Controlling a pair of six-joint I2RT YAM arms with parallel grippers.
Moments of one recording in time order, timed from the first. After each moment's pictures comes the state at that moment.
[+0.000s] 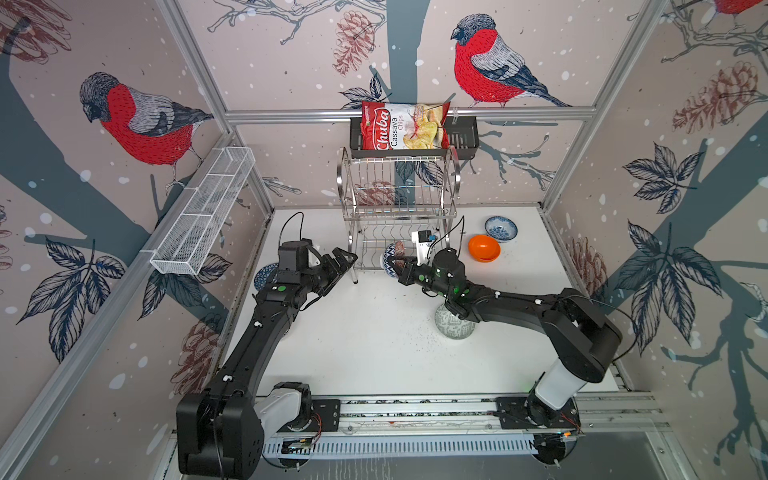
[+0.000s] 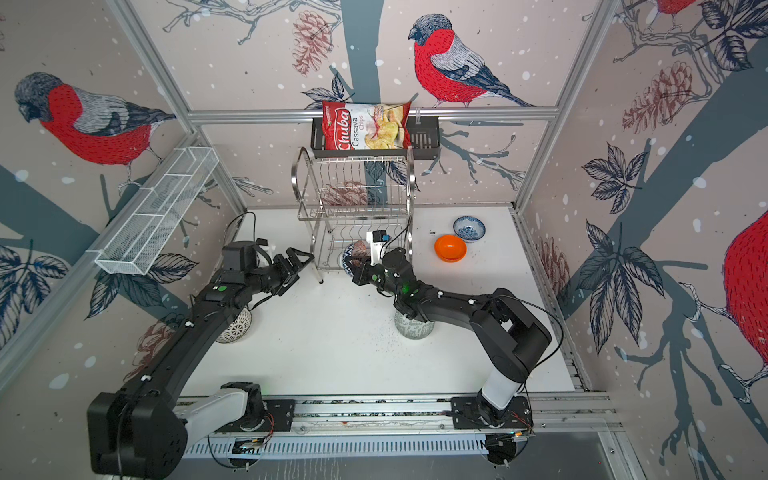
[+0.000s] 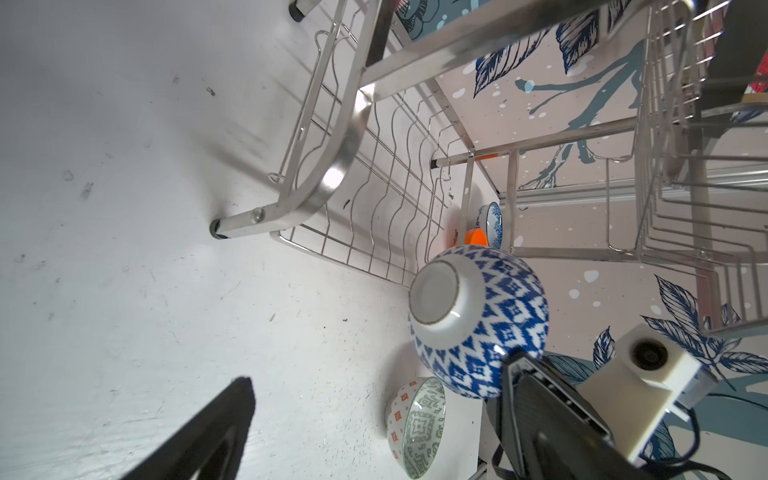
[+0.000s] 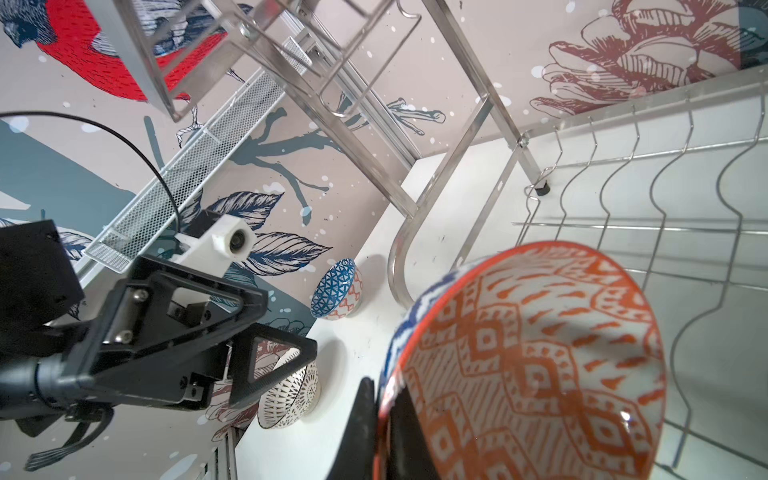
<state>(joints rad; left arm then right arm) -0.08 1.13 0.83 -0.35 0.52 -0.86 0.84 1.68 0.90 0.69 -0.18 0.66</state>
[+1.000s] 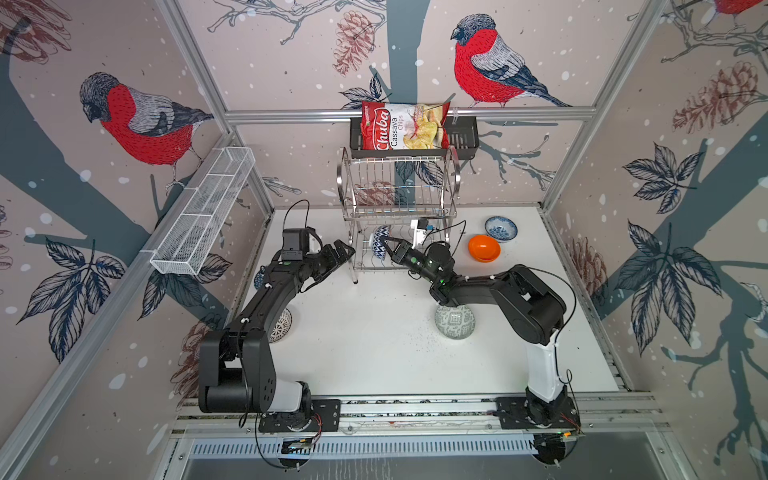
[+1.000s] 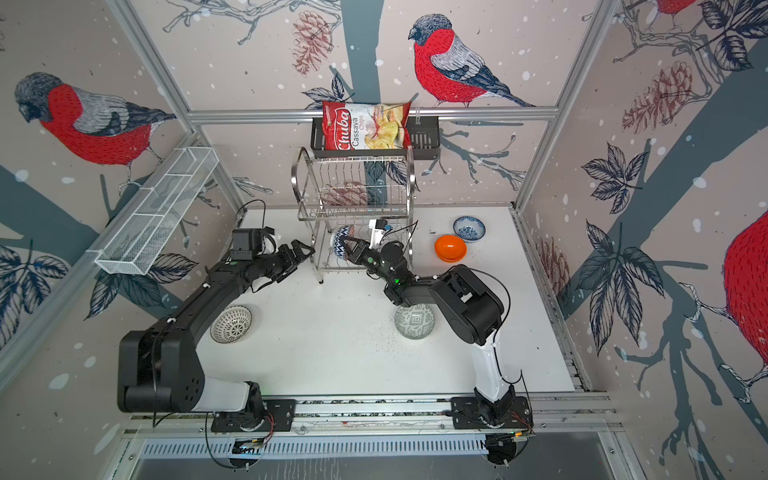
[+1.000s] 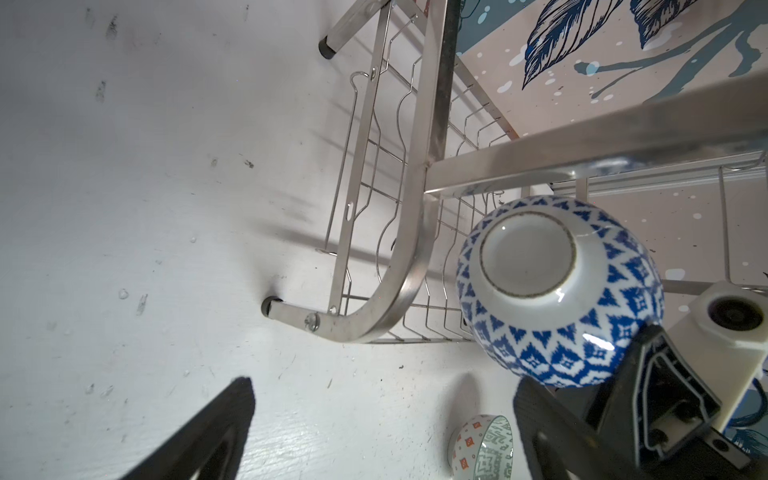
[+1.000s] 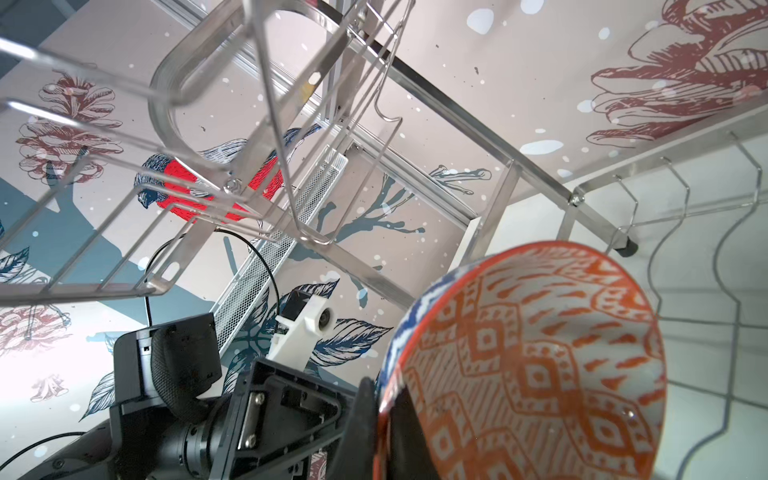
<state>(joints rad) -0.02 1.42 0.98 -0.34 0.55 -0.63 0.76 2.05 1.12 1.09 -0.24 0.97</state>
